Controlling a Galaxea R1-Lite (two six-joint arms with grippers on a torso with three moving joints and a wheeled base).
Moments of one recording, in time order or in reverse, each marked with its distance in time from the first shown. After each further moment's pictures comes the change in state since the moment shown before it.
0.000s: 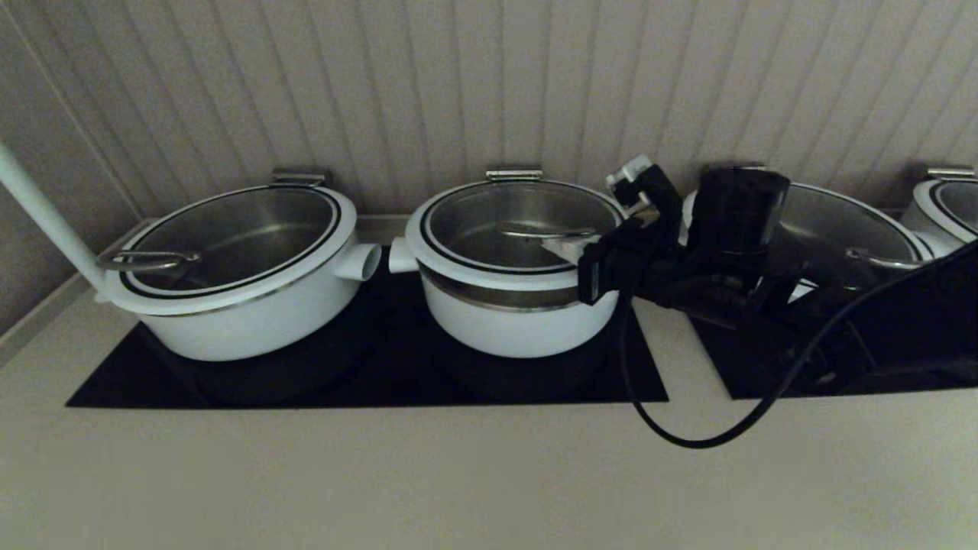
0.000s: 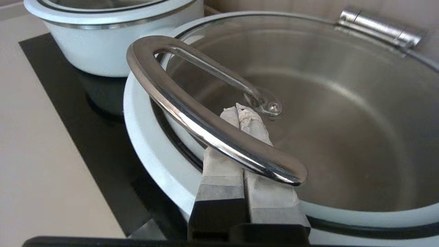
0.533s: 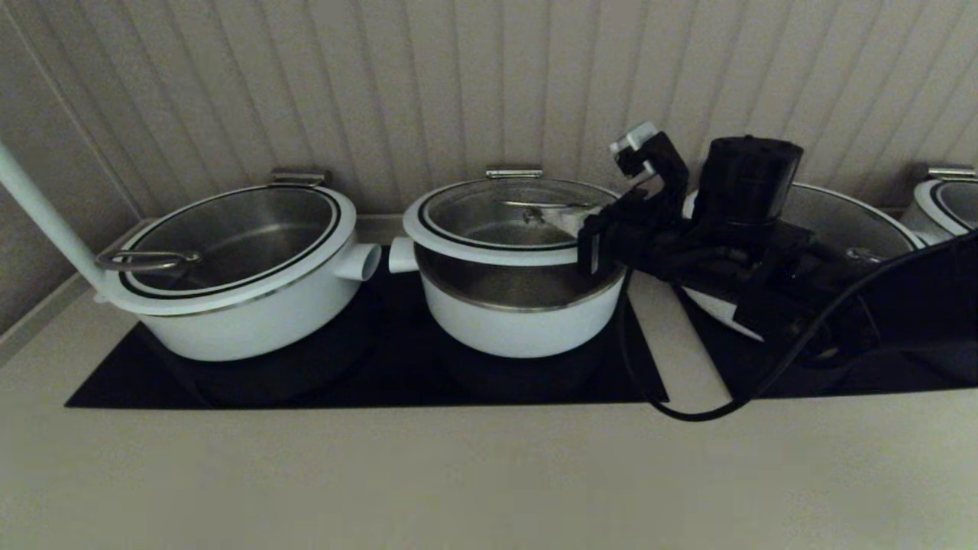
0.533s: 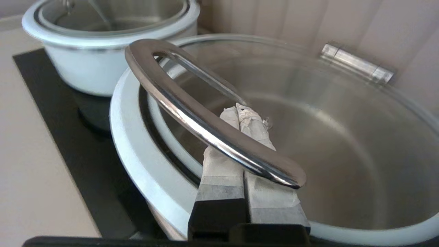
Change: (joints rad) left arm 0.000 0.000 0.000 0.000 0.000 0.000; right arm 0.000 -0.008 -0.092 0.039 0.000 -0.029
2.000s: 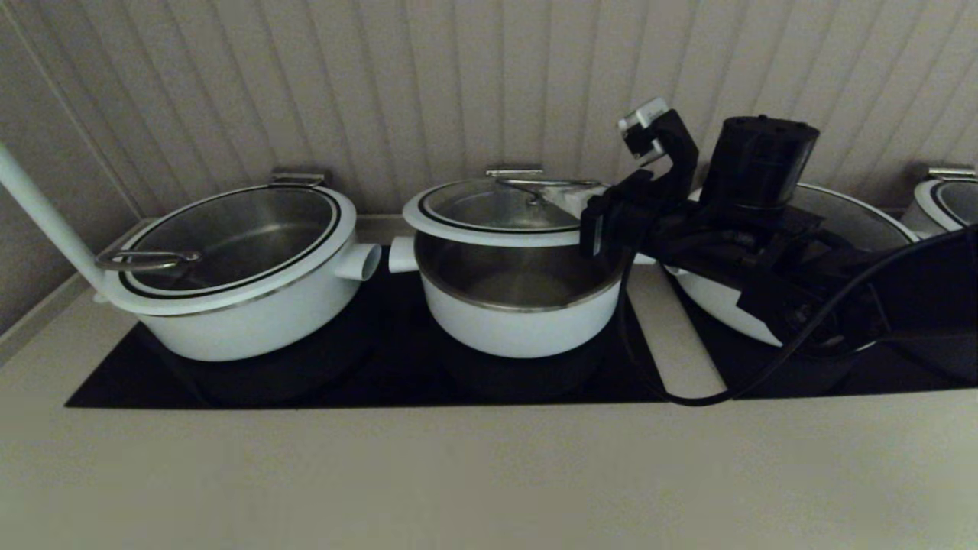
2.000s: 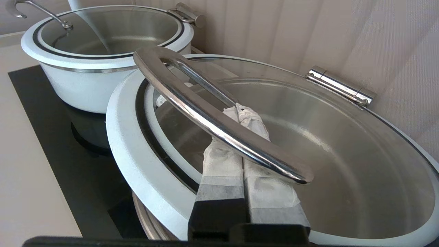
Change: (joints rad) left arm 0.000 0.000 0.000 0.000 0.000 0.000; right arm -0.007 -0.010 -0.035 -0.004 -0.007 0.000
